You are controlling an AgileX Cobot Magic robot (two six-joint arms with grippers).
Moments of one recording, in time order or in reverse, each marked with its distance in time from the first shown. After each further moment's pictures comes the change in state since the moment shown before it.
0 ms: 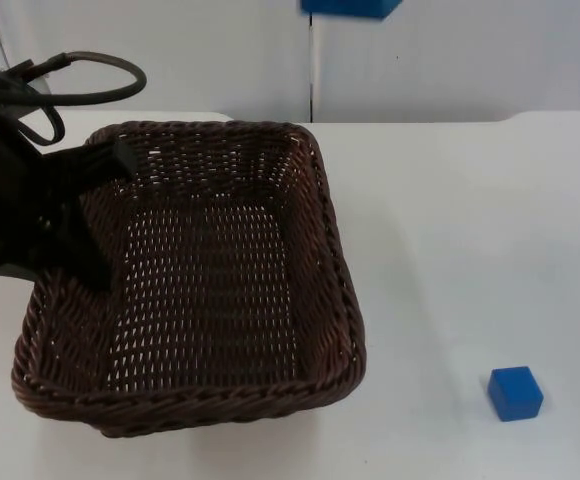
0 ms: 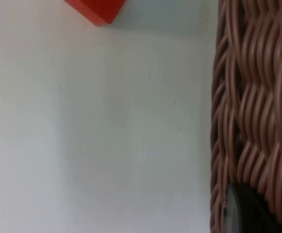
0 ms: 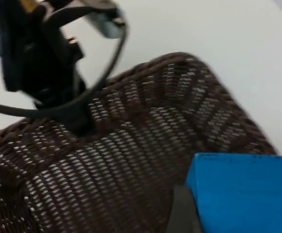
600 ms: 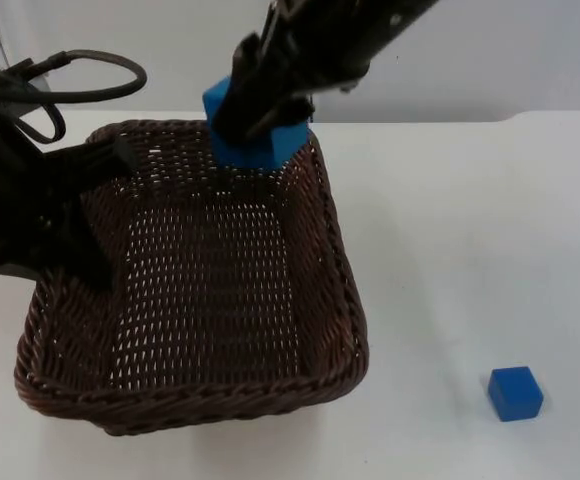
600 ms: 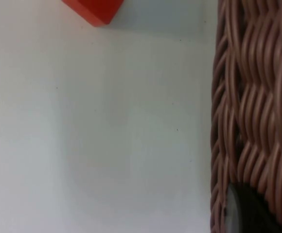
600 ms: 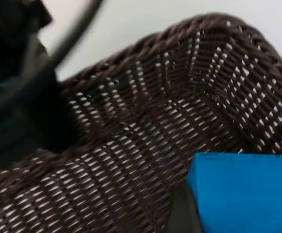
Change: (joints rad) right arm 0.072 0.260 0.000 0.028 -0.220 0.000; left arm 0.000 0.000 0.000 -0.008 -0.002 0.000
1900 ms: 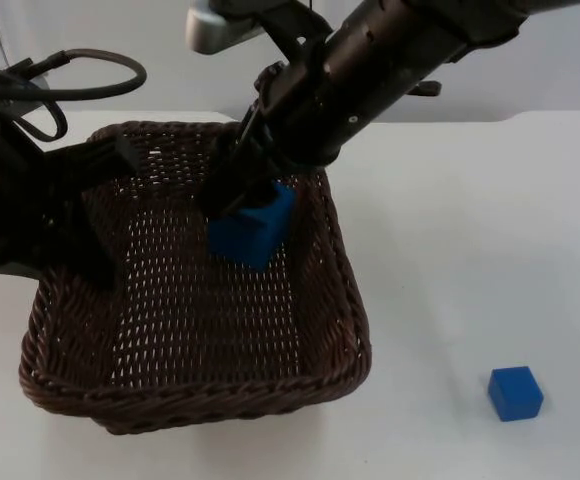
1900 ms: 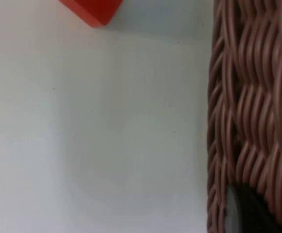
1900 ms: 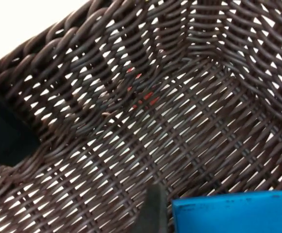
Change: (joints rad) right arm 0.000 0.145 0.001 0.105 -0.087 -0.027; left arm 0.000 0.000 0.002 -0.015 -0.005 0.000
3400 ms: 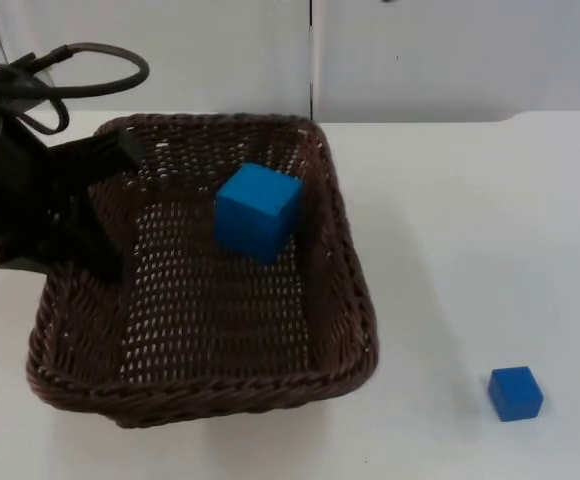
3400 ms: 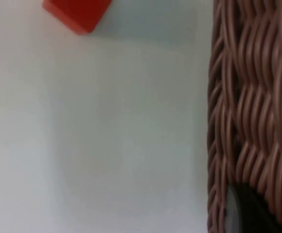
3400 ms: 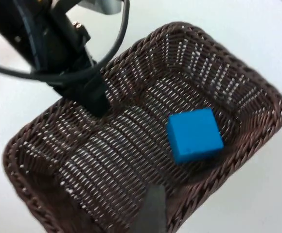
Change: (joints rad) right arm 0.000 -0.755 0.337 -0.334 0.185 0.420; left arm -0.015 0.000 0.000 -0.059 -0.010 0.079
